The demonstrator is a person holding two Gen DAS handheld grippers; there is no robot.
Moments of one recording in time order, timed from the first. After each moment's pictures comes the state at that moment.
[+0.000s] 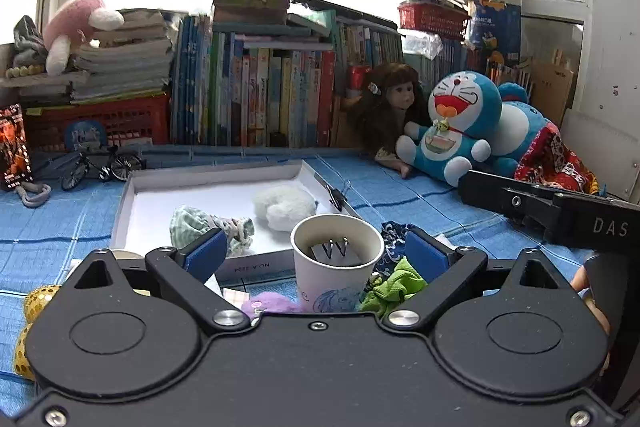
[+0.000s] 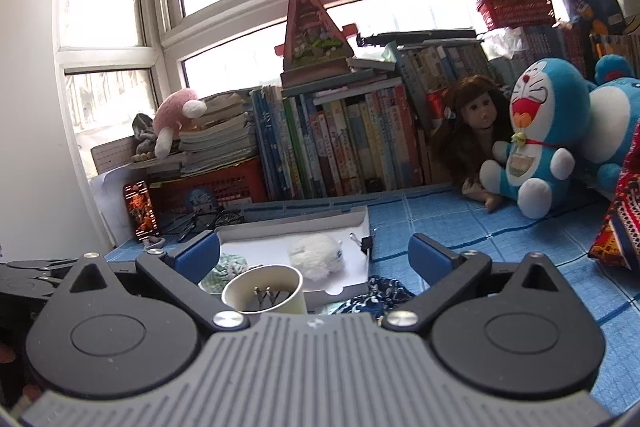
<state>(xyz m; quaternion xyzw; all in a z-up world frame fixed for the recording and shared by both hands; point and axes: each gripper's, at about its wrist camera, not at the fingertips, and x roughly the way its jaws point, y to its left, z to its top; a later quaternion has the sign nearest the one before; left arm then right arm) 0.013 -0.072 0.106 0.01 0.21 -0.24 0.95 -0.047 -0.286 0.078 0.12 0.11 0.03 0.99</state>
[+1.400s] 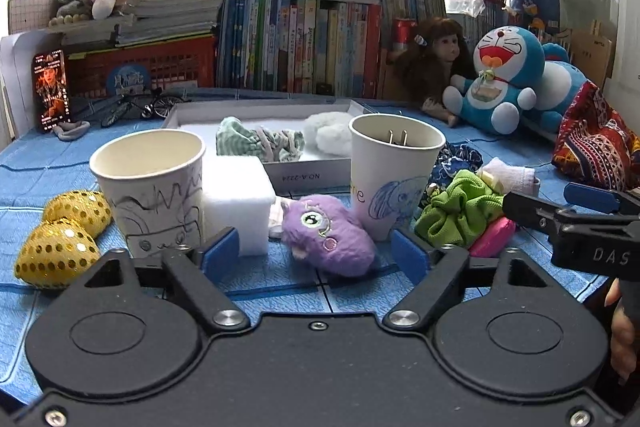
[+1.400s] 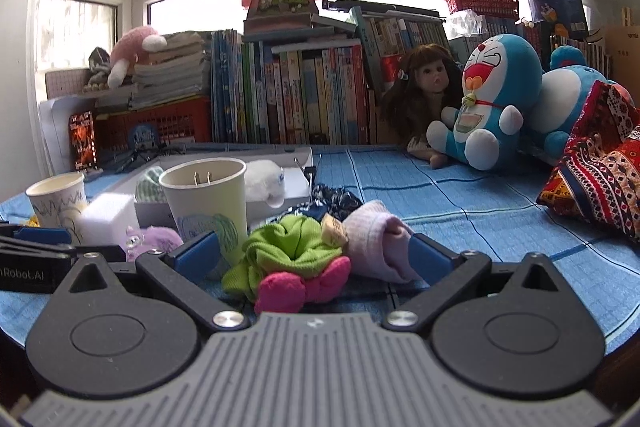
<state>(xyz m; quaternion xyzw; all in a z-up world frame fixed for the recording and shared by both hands) -0.002 -0.049 0.029 0.02 0.25 -0.18 0.95 -0.061 -0.260 0.005 0.04 0.15 -0.04 0.99</state>
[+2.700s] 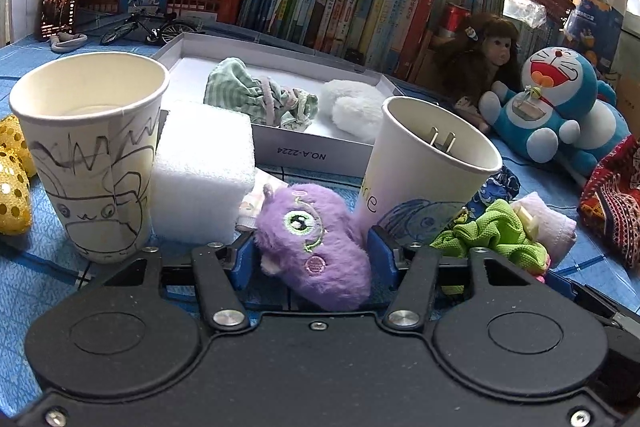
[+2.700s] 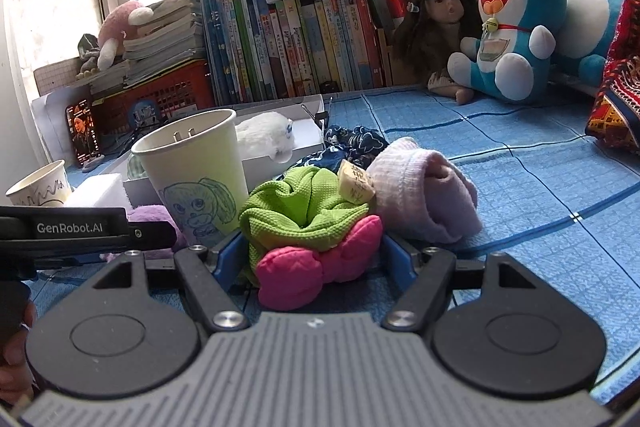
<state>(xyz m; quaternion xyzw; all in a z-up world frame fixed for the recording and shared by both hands) 0.063 -0.071 0.003 -0.09 0.32 -0.13 0.93 -0.013 -0.270 -0.025 0.11 0.21 -0.01 0.97</state>
